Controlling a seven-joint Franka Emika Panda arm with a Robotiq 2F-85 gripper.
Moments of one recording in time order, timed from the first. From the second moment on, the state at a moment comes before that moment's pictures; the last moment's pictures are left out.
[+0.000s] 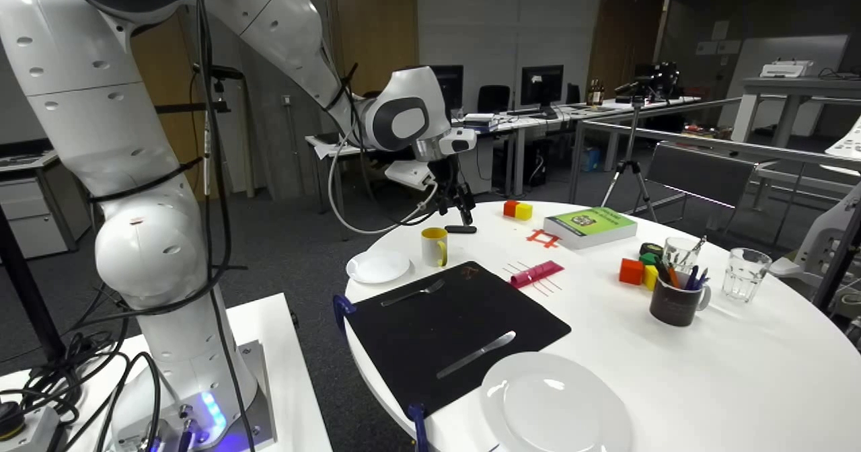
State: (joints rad) arm 0.06 -0.10 0.02 -2.46 -0.13 2.65 0.08
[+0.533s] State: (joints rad) arm 0.06 -0.09 0.02 -2.46 -0.13 2.65 0.09
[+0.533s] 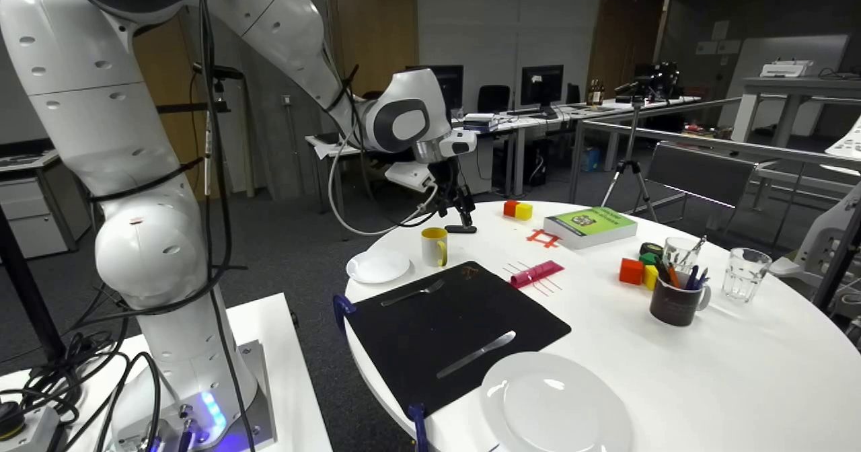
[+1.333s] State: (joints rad) arm -0.05 -0.03 -0.05 -2.32 -0.25 2.65 0.17
